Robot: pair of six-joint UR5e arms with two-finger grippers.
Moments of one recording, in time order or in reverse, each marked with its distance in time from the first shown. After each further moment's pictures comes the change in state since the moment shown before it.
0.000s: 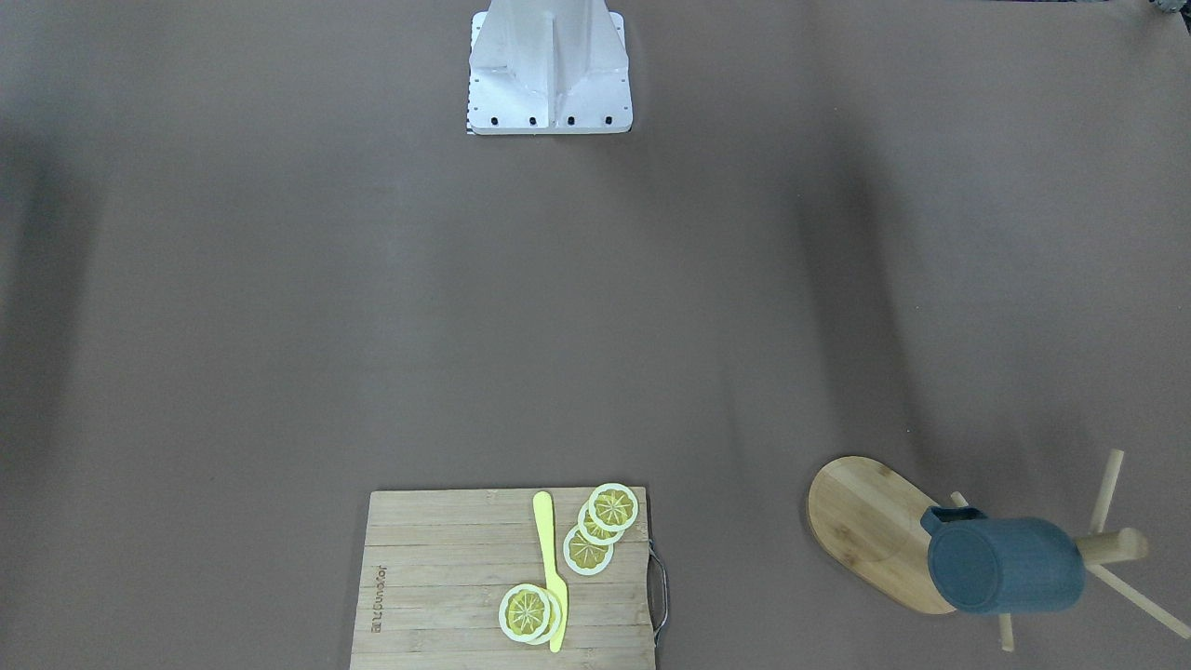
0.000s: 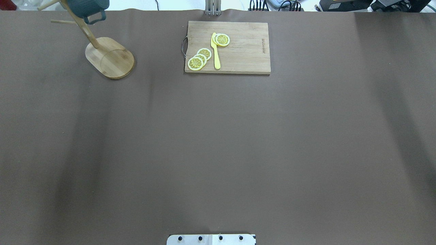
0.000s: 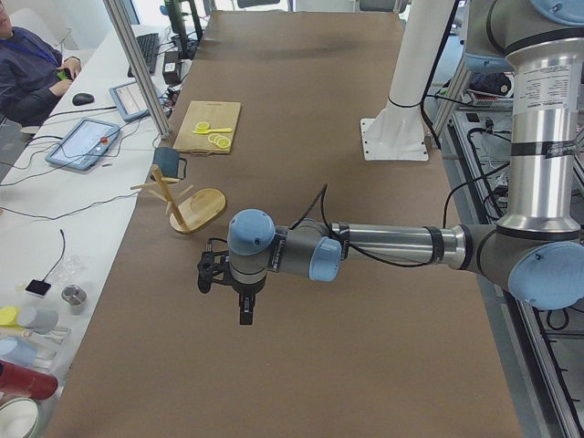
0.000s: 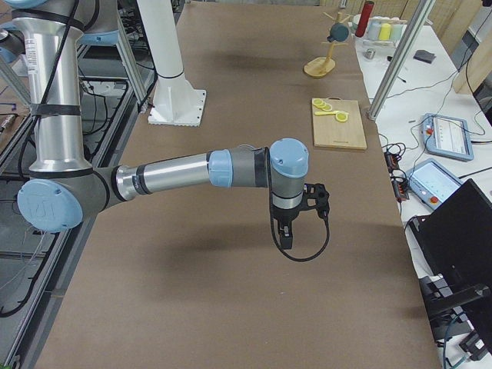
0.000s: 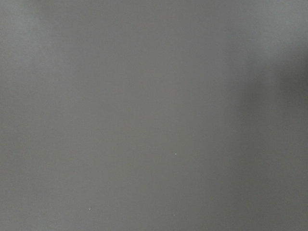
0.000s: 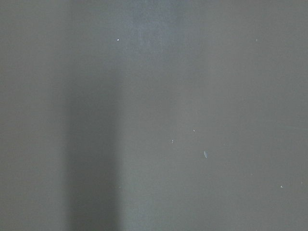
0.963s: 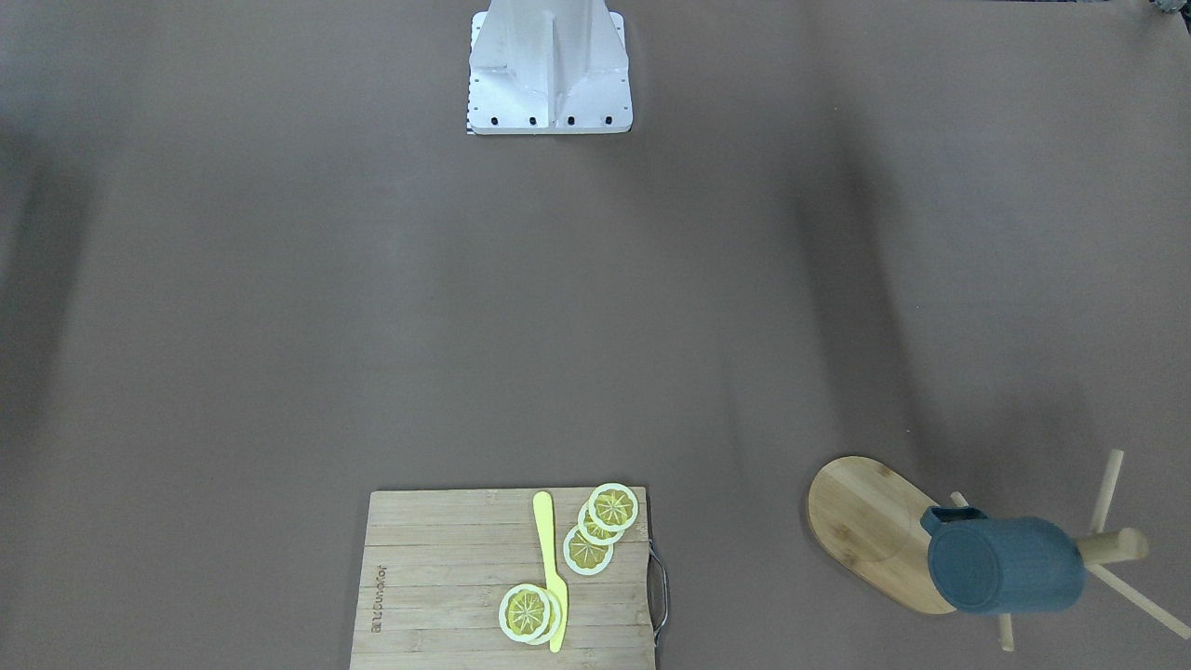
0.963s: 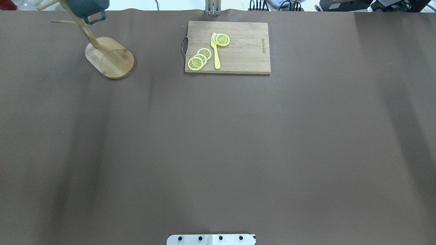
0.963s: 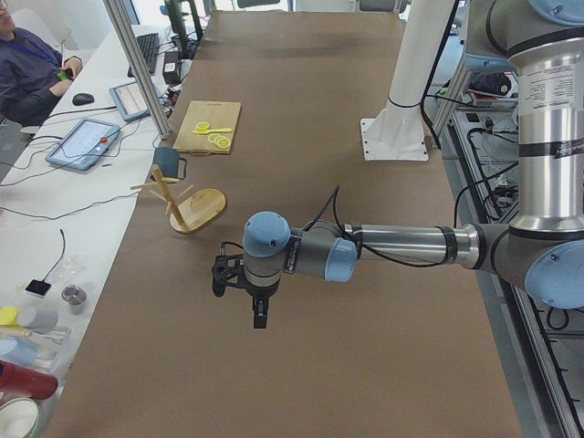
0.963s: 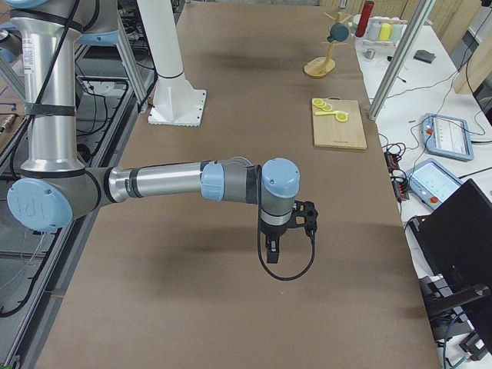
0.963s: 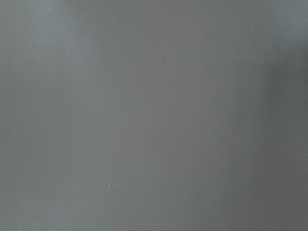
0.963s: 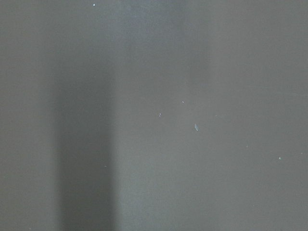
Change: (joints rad) left arm 0.006 0.063 -0.048 -0.007 0.010 0.009; right arm -0.002 -0.050 -0.028 0.004 0.002 -0.002
